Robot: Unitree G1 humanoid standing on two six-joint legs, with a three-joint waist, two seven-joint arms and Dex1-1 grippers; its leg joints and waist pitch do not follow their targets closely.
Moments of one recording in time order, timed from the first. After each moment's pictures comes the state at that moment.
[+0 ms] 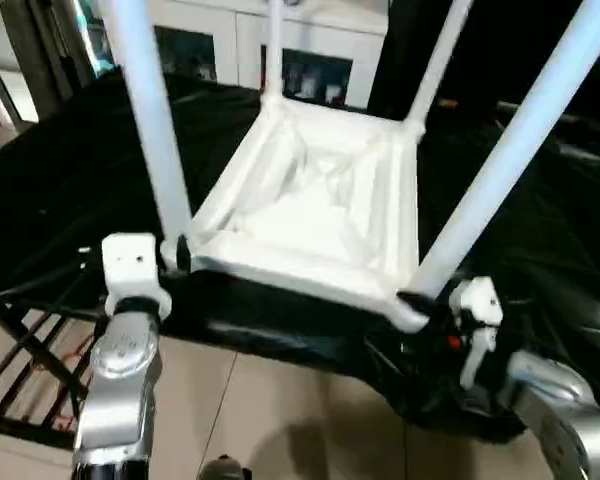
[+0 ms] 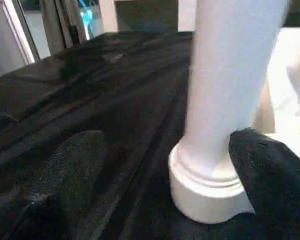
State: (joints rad) left arm -0.13 0.08 0.18 -0.03 0.09 0.23 0.01; right arm 0.01 -0.38 0.00 -0.10 0.37 0.35 0.71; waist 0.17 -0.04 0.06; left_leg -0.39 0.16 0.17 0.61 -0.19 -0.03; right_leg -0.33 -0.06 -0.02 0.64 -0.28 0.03
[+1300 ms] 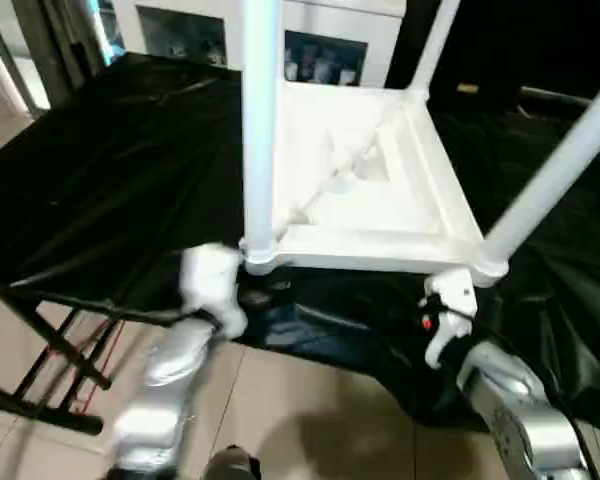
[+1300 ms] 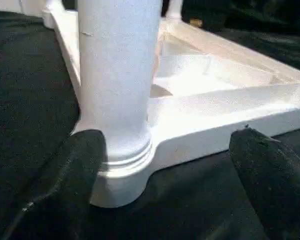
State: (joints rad) left arm -0.14 0.03 -0.07 0.04 -0.06 0.17 -0.34; right arm -0.01 -0.25 0.04 0.00 0.25 0.24 0.53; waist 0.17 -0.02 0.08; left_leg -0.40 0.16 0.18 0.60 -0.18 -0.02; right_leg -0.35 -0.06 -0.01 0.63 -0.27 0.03
